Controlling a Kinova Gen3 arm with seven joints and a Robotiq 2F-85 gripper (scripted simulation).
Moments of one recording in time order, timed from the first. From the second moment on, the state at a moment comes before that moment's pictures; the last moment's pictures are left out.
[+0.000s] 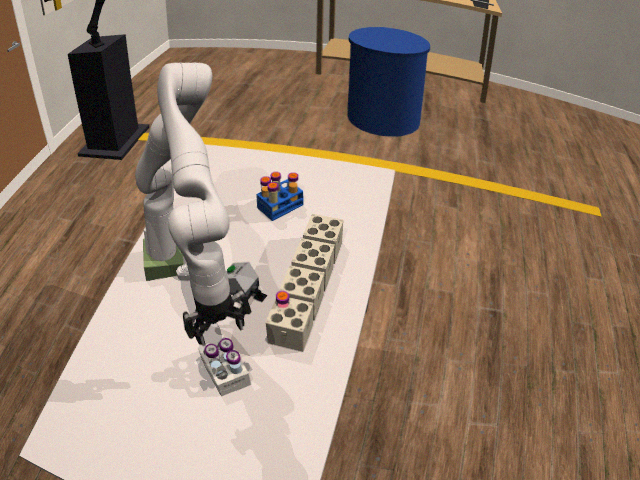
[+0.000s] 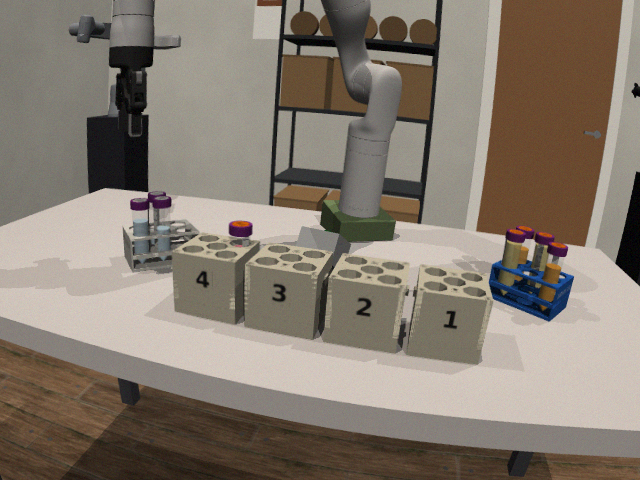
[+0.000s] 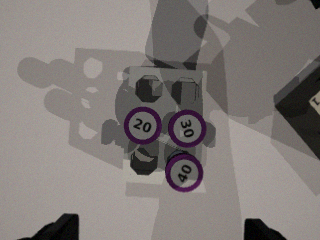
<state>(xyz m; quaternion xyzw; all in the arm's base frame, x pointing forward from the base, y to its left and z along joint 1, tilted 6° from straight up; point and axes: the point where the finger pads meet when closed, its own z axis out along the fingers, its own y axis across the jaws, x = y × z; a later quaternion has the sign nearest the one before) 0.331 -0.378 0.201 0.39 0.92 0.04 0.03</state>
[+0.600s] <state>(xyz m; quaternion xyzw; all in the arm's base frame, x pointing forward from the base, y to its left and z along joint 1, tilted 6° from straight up) 0.328 -0.303 0.203 0.14 0.99 0.03 0.04</state>
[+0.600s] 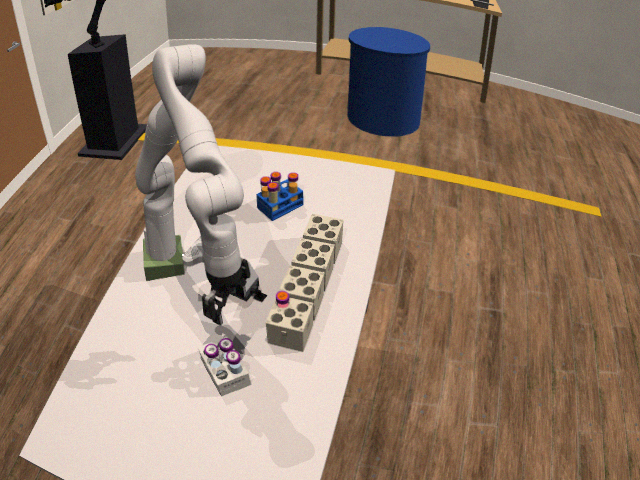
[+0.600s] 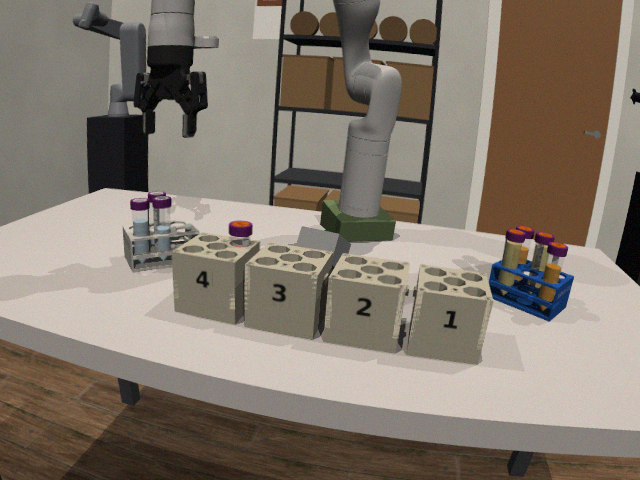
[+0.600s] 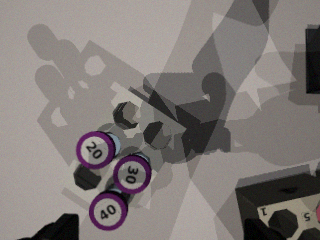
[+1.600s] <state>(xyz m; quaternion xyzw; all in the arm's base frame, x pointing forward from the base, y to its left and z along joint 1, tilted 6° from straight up) 0.323 -0.173 0.212 -0.29 0.96 0.01 0.05</state>
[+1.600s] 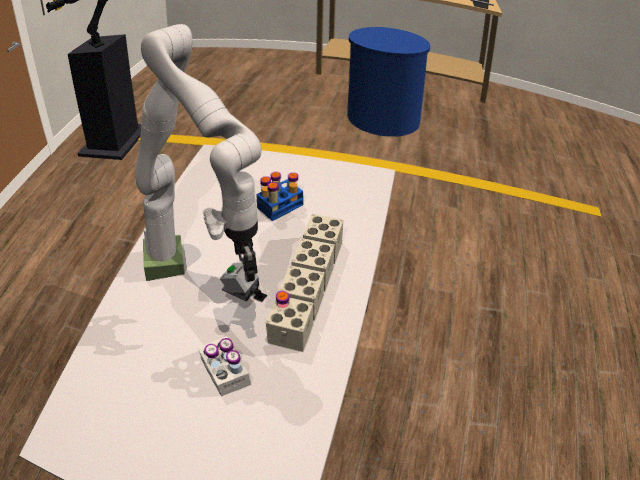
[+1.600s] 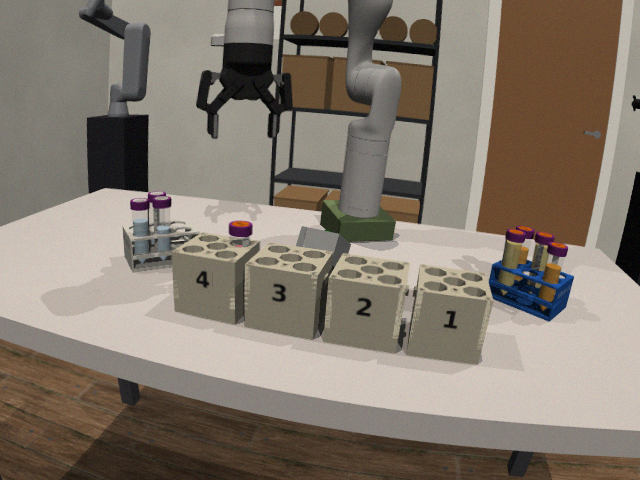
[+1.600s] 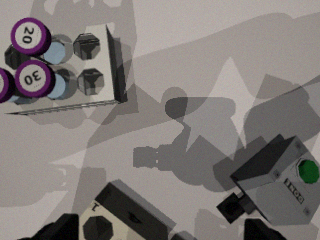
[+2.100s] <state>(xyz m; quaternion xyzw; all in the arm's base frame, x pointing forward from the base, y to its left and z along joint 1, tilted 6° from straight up) 0.320 -0.109 0.216 -0.41 0.91 0.01 0.05</state>
